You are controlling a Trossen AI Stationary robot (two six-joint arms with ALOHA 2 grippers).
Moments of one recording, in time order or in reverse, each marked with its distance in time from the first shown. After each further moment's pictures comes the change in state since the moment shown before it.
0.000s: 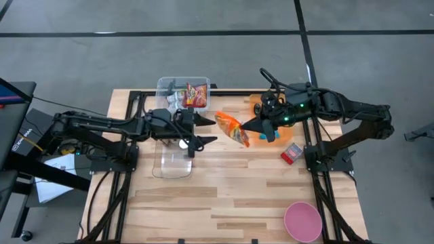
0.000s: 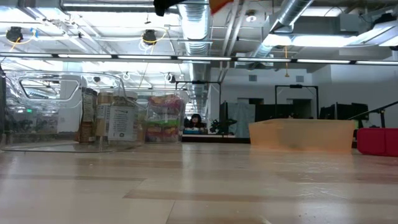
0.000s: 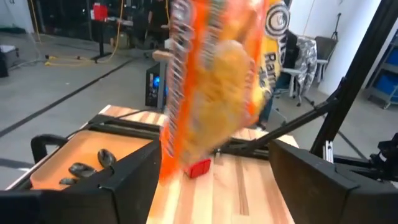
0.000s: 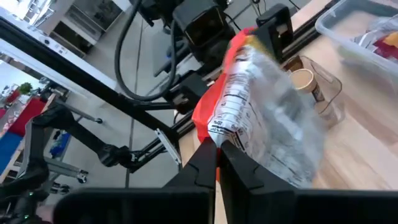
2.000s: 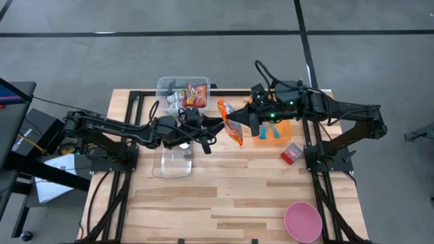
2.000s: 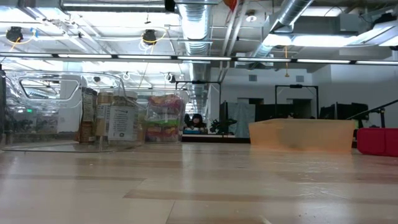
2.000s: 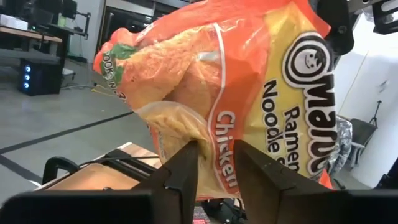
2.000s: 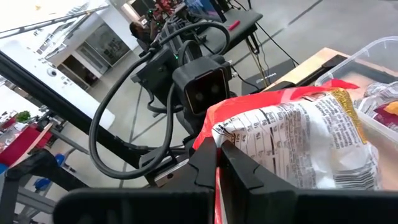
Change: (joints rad) left arm -0.085 0.166 0.058 0.327 -0.314 -0.124; right arm -0.023 0.086 0.000 0.242 0.079 -0.062
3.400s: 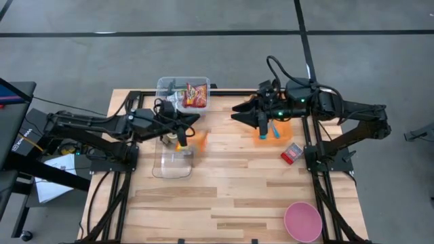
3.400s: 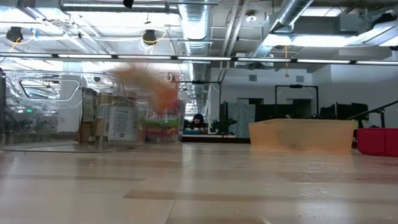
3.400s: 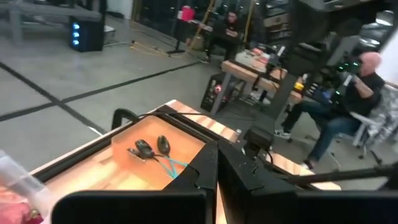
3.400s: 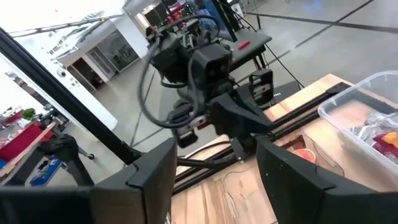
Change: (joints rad) left arm 0.008 -0.324 -0.001 -0.592 -0.102 -0.115; right arm 0.007 -0.047 0.000 0.019 0.008 -0.079
